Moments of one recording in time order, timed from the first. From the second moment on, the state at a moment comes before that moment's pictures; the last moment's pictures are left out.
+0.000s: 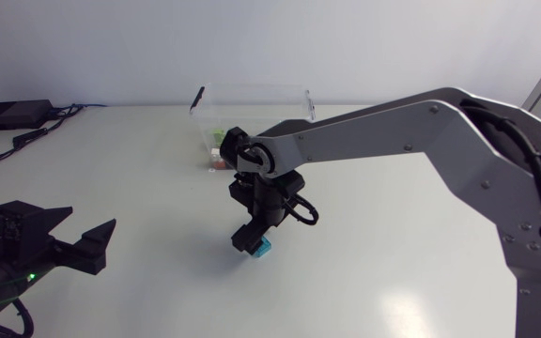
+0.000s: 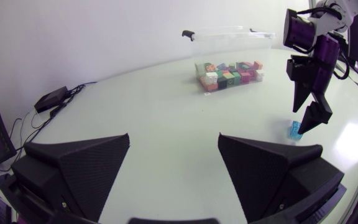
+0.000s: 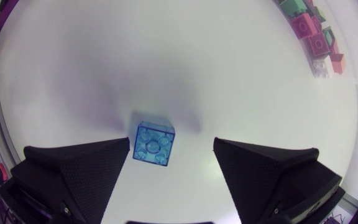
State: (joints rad) left arm 0.14 0.63 0.21 -0.01 0.23 0.29; right arm 0.77 2.17 1.55 -0.82 0.01 -0.13
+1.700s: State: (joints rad) left arm 0.16 0.26 0.04 0.11 0.24 0.15; right arm 0.64 1.78 1.54 -0.75 0.03 -0.12
